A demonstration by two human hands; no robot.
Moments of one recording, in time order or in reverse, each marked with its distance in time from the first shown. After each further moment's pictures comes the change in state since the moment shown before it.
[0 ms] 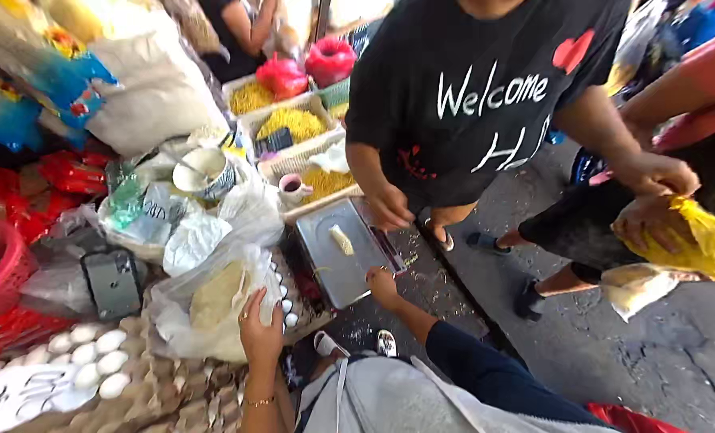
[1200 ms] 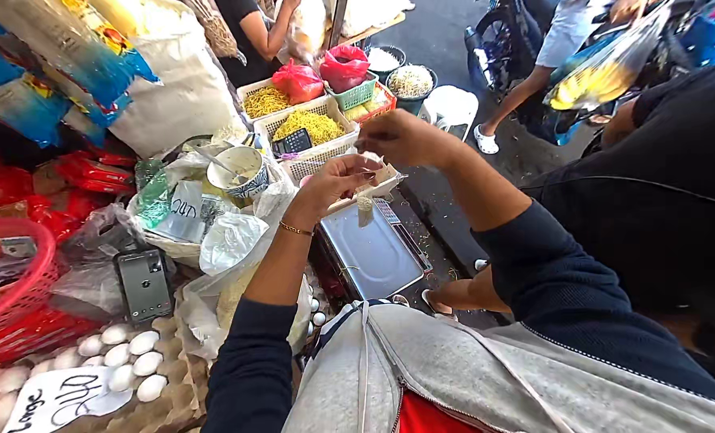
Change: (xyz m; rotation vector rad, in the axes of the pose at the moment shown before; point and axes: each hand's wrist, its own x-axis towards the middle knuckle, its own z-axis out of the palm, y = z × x) left_hand 0.232 0.163 -0.008 -0.840 -0.967 0.301; right_hand -0.019 -0.292 -0.267 -0.183 0.047 -1.007
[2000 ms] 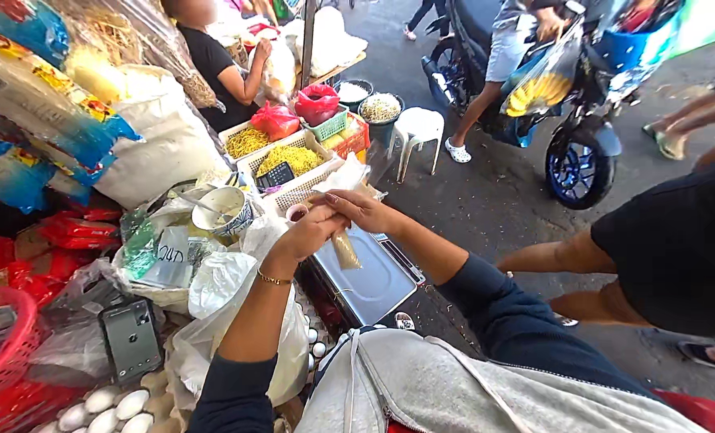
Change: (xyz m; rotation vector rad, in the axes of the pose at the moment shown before) left_hand -0.029 0.009 0.020 0.226 -0.062 -0.009; right_hand -0.033 0.002 0.086 0.454 0.245 -0.076
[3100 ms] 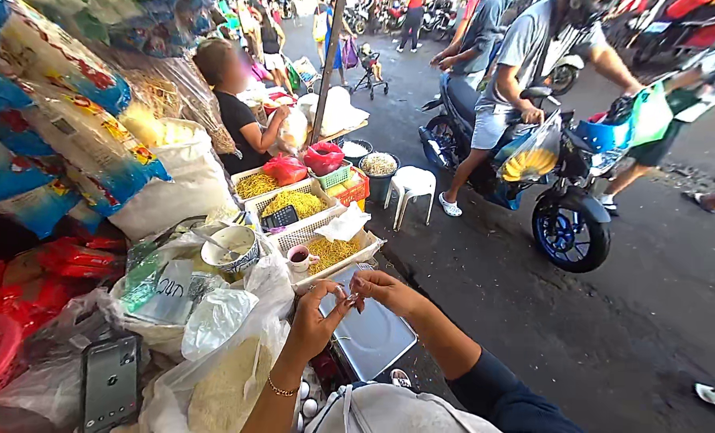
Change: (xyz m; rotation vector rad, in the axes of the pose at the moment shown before) left_hand -0.063 -0.057 0.039 0.197 0.446 0.423; right_hand -0.064 -0.001 0.029 0.454 -0.070 0.185
